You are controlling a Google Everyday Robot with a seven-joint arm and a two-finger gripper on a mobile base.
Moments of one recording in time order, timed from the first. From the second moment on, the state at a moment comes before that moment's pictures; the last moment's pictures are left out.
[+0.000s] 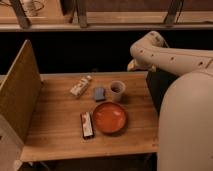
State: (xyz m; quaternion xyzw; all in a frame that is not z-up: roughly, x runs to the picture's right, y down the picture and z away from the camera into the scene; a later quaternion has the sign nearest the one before) arm 0.210 -0.107 0.800 0.00 0.13 0.73 0.67
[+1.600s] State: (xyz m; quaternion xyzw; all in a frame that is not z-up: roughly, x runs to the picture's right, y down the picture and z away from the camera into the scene) arm 0.211 -0.106 0.801 0.00 0.13 0.73 0.67
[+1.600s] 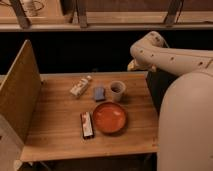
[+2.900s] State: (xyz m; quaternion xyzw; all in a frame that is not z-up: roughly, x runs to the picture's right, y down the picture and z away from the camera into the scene) arm 0.180 -0.051 0.792 -0.10 0.17 0.72 0.67
